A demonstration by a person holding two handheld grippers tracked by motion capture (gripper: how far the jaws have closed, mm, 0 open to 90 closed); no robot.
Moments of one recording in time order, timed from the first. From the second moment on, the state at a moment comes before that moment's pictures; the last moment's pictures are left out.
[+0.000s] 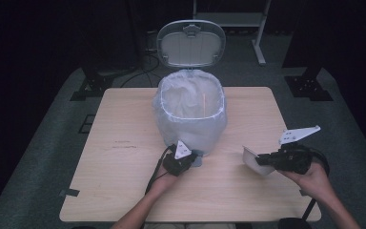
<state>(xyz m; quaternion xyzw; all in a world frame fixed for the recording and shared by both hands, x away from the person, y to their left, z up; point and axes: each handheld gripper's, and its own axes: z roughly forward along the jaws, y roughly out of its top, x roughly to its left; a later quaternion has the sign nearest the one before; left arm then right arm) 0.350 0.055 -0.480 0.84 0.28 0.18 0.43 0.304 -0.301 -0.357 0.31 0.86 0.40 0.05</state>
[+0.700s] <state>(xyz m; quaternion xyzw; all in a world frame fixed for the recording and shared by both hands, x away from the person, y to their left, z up) 0.350 0.054 -0.480 0.84 0.29 0.18 0.43 0.307 -0.300 -0.307 0.29 0.85 0.42 0.07</state>
